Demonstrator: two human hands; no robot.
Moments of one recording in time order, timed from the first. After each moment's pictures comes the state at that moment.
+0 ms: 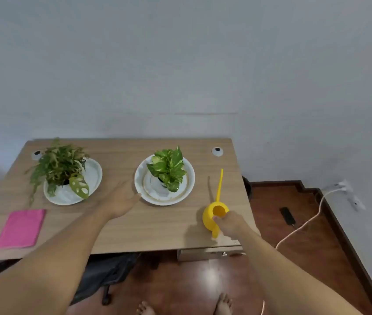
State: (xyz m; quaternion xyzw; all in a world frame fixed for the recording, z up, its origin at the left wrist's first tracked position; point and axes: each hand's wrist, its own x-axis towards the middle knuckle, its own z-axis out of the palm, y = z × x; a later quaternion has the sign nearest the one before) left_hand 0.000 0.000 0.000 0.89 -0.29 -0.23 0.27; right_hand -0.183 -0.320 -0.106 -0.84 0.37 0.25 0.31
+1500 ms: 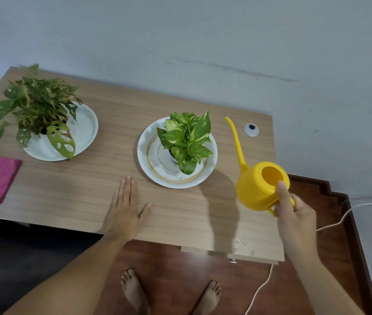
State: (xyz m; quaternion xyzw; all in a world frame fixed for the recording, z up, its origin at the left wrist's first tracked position) left_hand -0.035 0.013 -0.330 0.98 -0.14 -0.12 0.07; right_hand -0.164 -0.370 -0.118 -0.78 0.37 -0.14 0.48
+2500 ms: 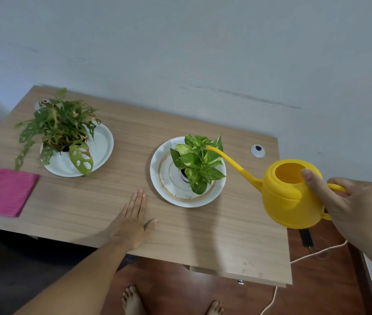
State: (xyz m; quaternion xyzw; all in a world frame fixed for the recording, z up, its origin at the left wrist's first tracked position) left_hand -0.001 0.031 -0.299 0.95 -0.18 -0.26 0.07; right_hand -0.110 -0.381 0.047 -0.95 0.22 -0.08 0.22
